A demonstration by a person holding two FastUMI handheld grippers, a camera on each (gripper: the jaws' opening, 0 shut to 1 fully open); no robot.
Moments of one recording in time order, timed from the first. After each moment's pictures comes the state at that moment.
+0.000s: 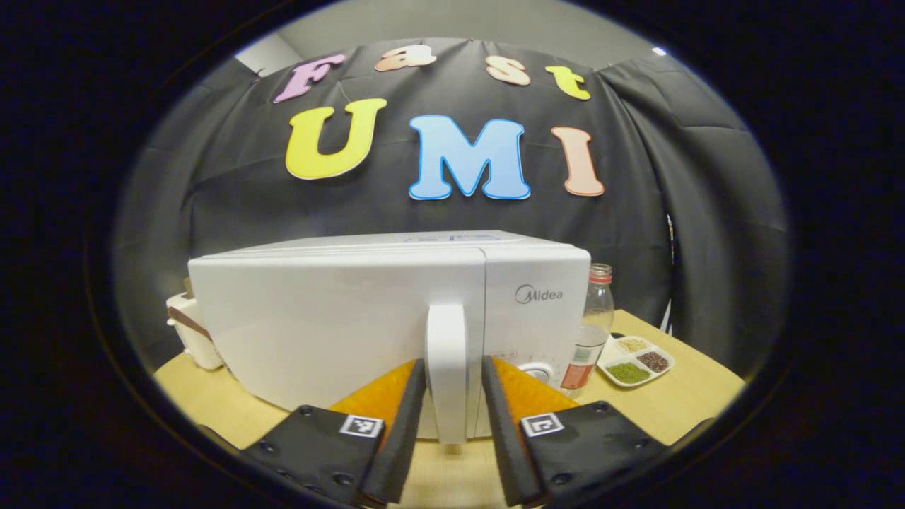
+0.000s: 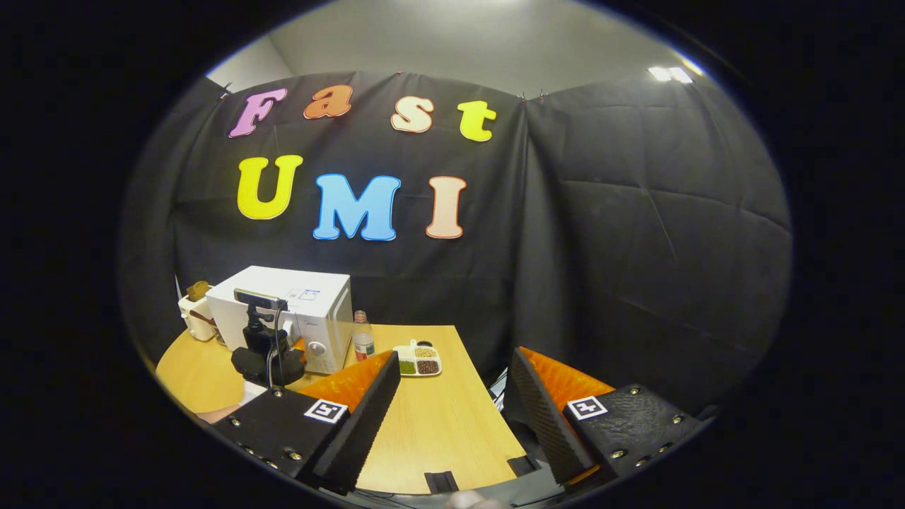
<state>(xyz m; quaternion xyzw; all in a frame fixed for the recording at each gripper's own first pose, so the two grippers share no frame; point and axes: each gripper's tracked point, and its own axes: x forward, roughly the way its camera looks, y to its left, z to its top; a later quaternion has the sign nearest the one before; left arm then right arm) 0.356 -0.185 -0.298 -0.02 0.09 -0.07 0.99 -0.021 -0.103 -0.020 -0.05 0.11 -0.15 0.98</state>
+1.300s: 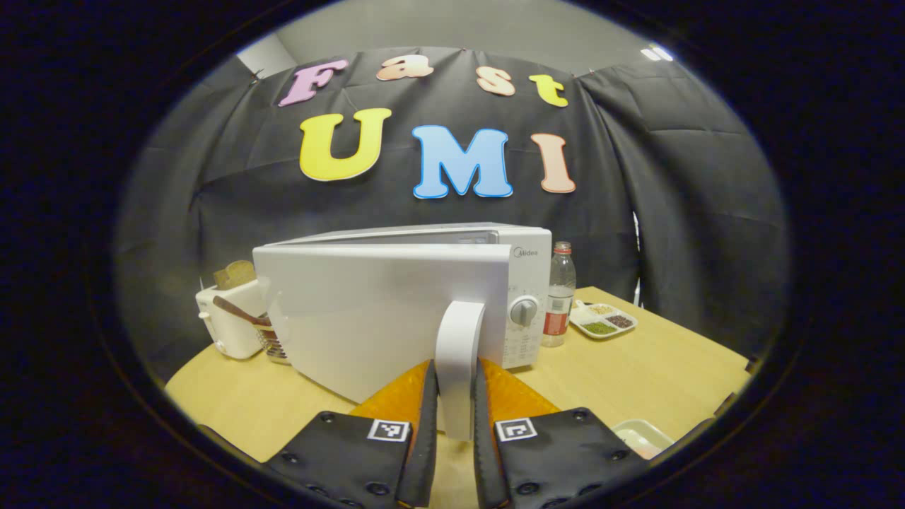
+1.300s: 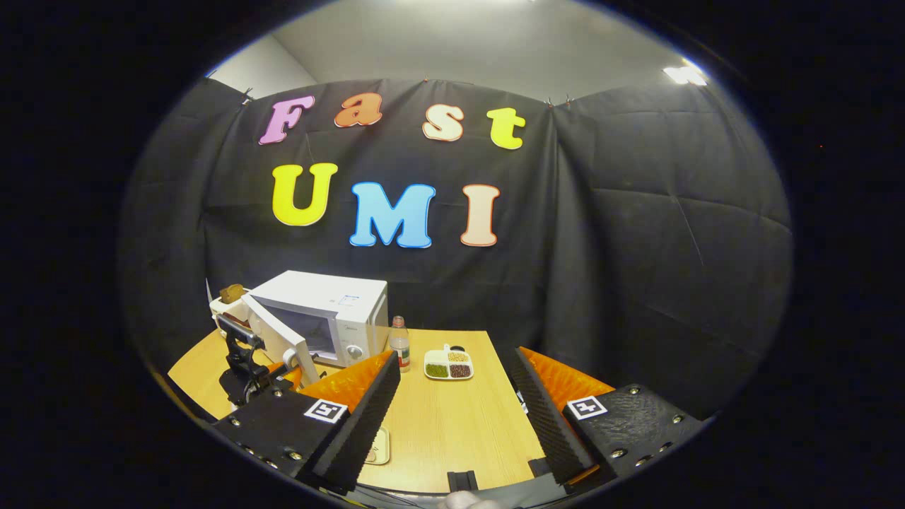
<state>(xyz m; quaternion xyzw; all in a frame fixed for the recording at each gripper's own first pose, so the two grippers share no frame) 0.209 -0.098 -0.300 0.00 0.09 -0.10 0.99 -0.028 -0.048 -0.002 -0.05 0.10 -0.07 0.99</state>
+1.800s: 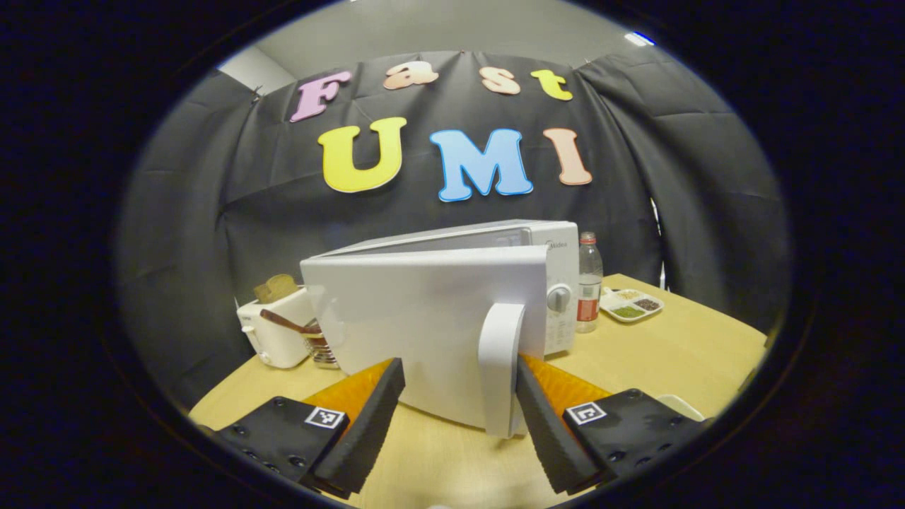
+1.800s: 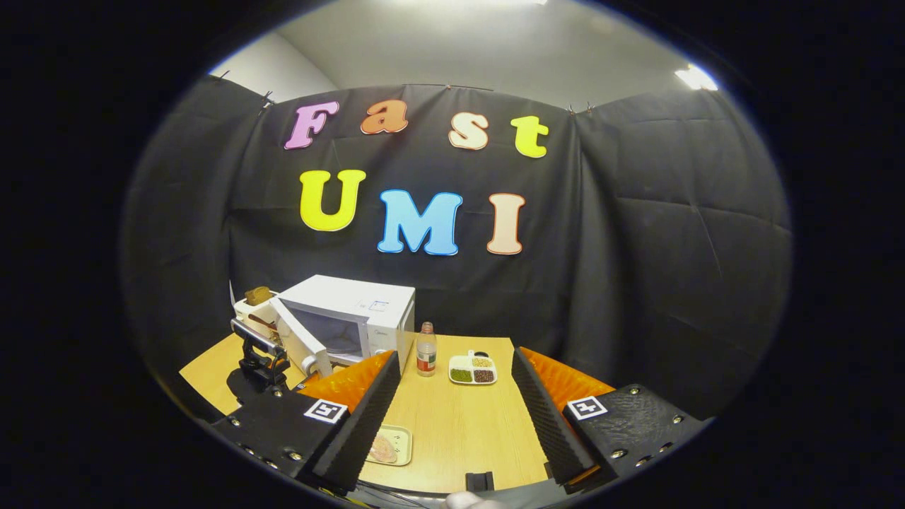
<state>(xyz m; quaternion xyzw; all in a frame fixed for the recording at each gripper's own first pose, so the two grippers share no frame) 0.181 -0.054 -0.304 0.02 0.09 -0.06 0.99 -0.037 -0.019 -0.003 -0.05 0.10 -0.03 0.99</state>
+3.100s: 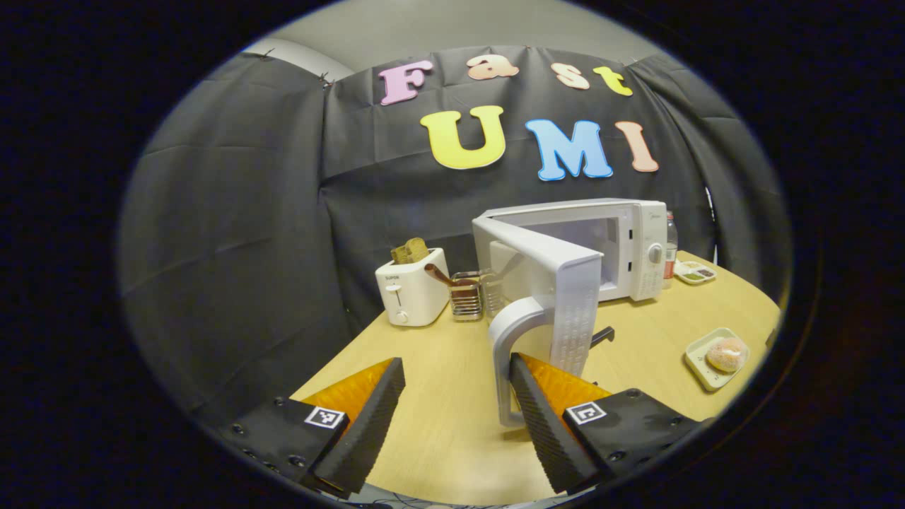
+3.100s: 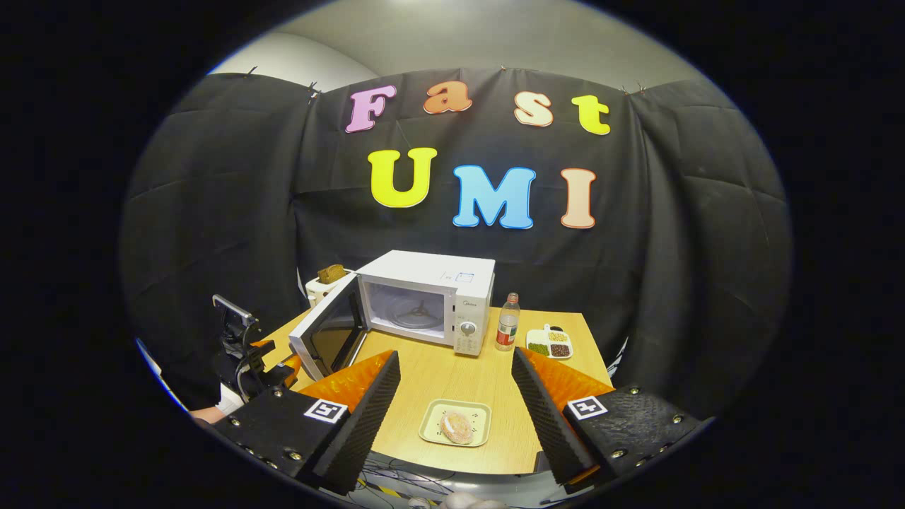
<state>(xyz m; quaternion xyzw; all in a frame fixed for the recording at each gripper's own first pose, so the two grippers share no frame) 0.061 0.189 -0.332 0.03 0.13 0.07 0.99 -0.067 0.105 -0.043 -0.03 0.15 0.10 0.98</state>
